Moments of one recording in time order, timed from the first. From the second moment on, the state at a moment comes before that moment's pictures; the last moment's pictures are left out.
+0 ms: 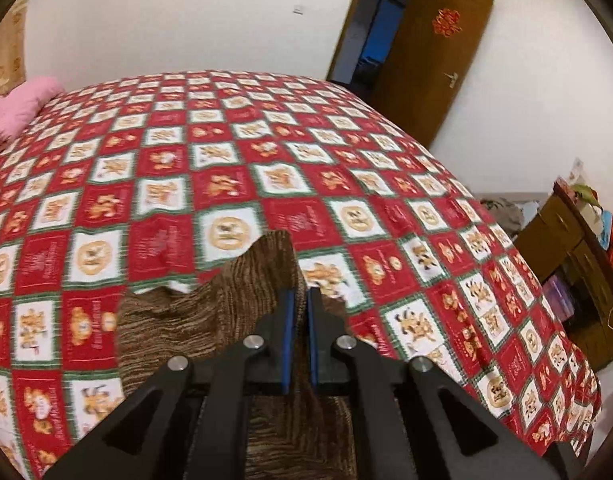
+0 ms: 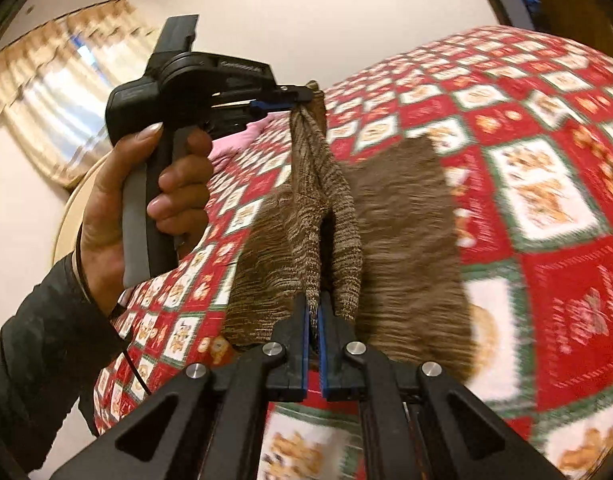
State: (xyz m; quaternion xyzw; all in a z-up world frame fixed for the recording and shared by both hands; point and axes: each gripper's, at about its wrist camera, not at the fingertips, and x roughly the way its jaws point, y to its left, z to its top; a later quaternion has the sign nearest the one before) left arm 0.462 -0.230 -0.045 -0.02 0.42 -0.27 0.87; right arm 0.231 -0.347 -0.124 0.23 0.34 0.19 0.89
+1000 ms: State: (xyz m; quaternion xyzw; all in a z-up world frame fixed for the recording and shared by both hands) left arm 0.354 -0.137 -0.131 0.03 0.42 -0.19 0.89; right arm 0.279 -0.362 -0.114 0.19 0.32 0.09 0.92
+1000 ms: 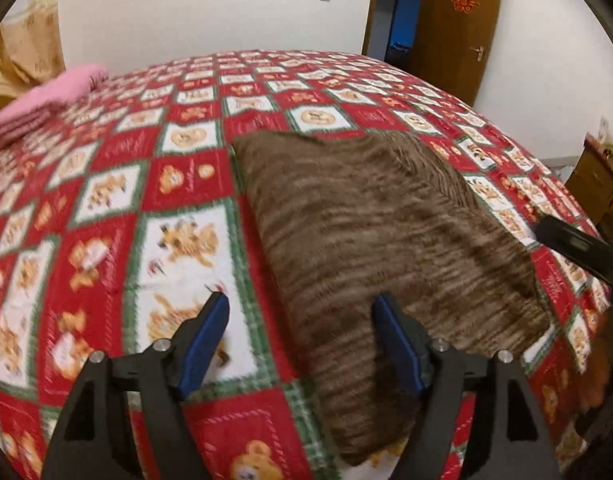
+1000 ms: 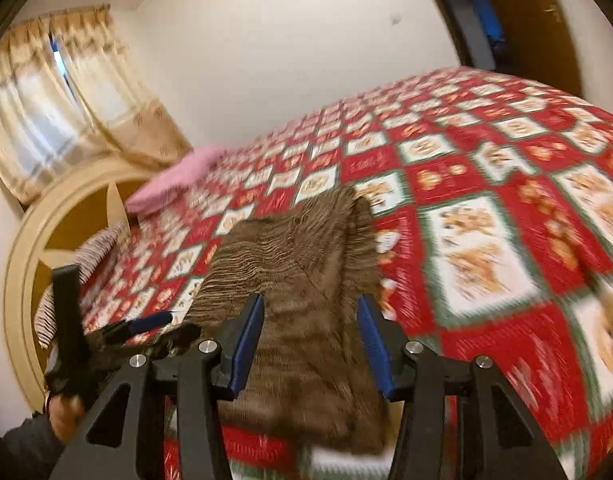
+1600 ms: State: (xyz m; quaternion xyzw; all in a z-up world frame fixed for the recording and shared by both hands) left arm 0.341 -0.137 -0.140 0.04 0.44 -0.17 0.88; right arm 0.321 -0.372 -0.141 0.14 0.40 0.03 0.90
